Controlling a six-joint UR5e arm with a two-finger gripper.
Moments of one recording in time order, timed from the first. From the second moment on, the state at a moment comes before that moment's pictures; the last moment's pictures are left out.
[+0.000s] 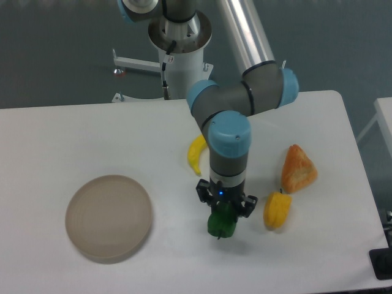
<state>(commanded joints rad) 2.16 -2.17 -1.37 -0.94 1.53 0.73</state>
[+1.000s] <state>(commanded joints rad) 2.14 -2.21 -1.38 -0.93 1.48 0.70</state>
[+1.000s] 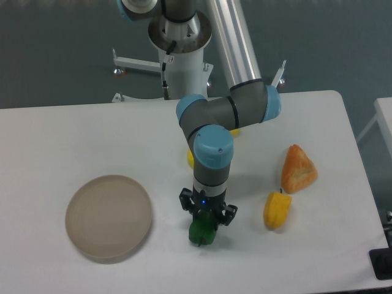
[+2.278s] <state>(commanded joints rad) 2.15 -2.19 -1.37 -0.93 1.48 0.70</state>
